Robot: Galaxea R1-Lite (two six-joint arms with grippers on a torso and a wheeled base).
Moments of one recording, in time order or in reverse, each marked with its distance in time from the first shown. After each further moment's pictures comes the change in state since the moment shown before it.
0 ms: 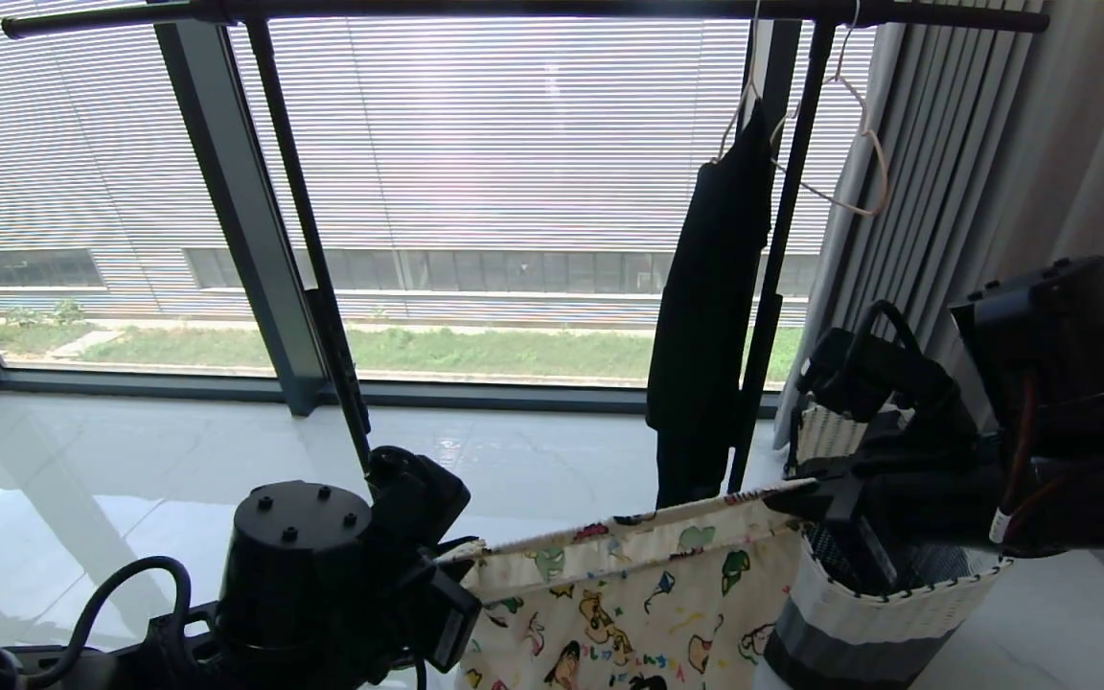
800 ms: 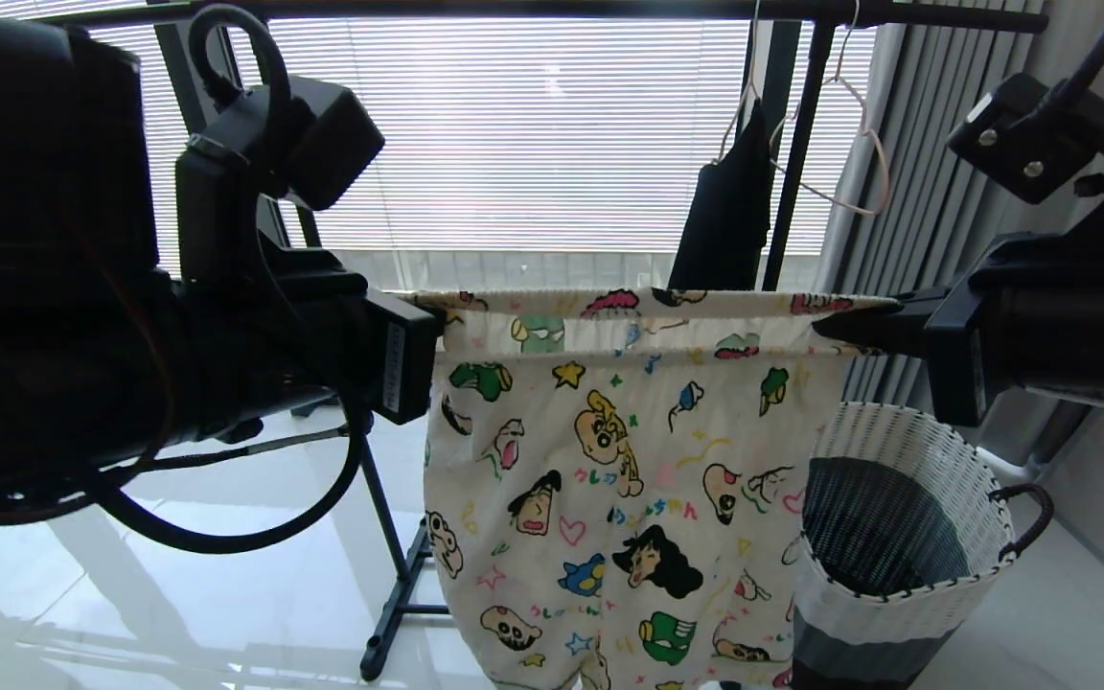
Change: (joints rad) left arm -0.001 -0.257 -0.766 0.804 -0.058 -0.021; right arm -0.006 -0.094 -0.294 0.069 -0.084 0.009
